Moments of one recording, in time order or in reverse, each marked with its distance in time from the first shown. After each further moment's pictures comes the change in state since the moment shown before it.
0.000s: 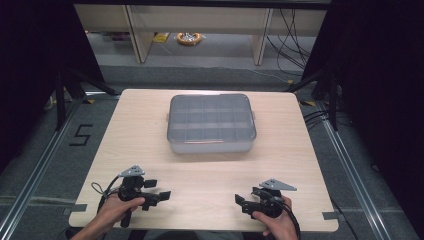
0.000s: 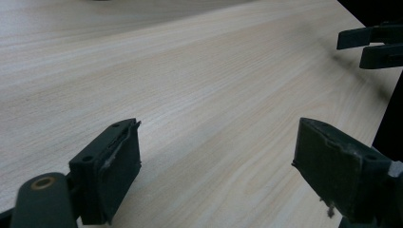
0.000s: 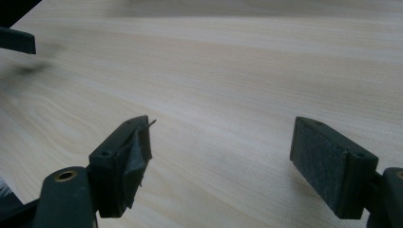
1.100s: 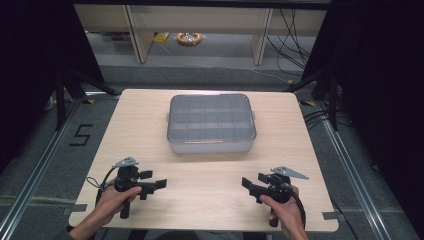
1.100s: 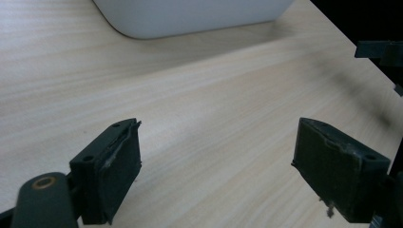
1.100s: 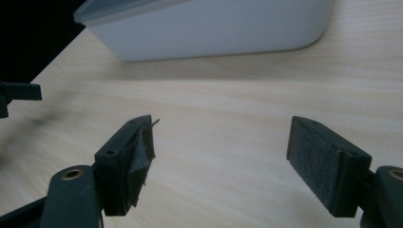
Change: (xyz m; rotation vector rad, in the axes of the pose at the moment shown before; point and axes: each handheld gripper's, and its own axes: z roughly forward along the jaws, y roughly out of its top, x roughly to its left) left arm 0.018 0.020 -0.008 -0.078 0.047 -0.063; right arm -0.024 0.033 -0.006 -0.119 0.001 0.098
